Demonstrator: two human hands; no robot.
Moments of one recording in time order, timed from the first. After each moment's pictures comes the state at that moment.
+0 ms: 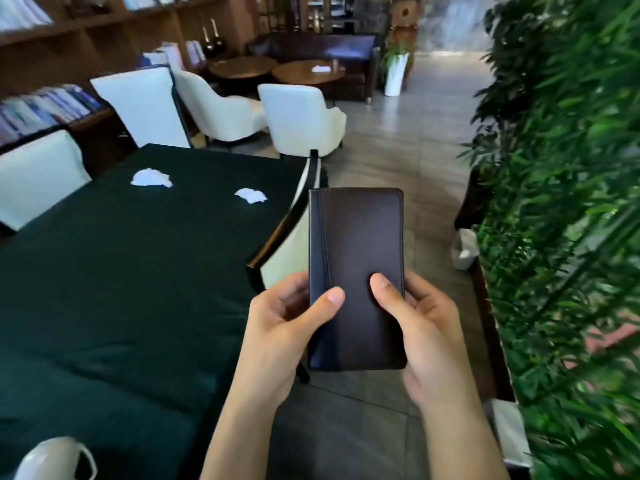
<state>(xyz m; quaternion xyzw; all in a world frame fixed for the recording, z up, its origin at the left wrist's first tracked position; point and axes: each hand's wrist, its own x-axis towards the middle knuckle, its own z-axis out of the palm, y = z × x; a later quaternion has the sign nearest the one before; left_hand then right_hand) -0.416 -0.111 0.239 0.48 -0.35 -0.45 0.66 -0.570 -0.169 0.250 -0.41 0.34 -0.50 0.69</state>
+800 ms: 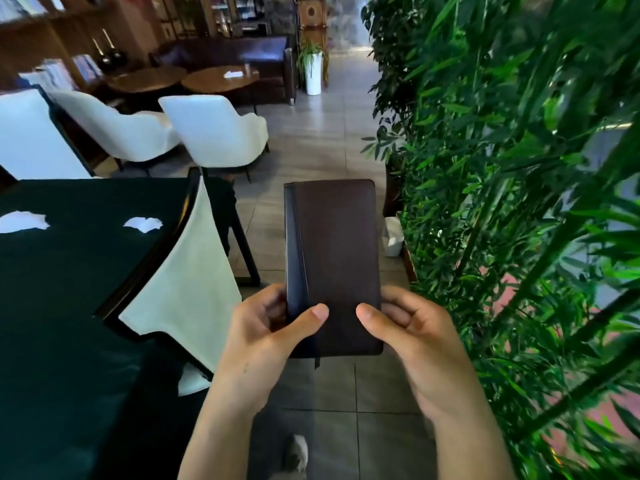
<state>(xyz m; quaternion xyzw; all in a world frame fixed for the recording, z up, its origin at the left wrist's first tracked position) -0.579 -0.216 0.239 0.51 -0.41 -0.50 0.57 -0.771 -0.245 0.232 -0.43 0.38 -0.49 0.66</state>
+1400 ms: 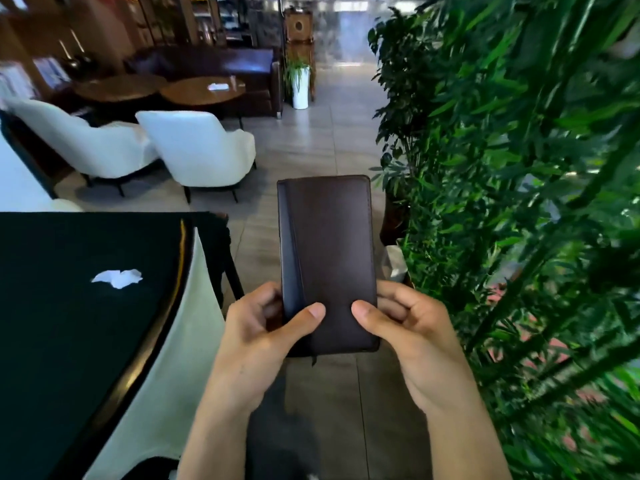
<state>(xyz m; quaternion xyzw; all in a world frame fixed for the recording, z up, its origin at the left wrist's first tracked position) -0.452 -0.411 0.240 0.47 -0.42 -0.51 0.59 -0.645 -0.433 0.241 -0.44 0.38 -0.52 0.62</state>
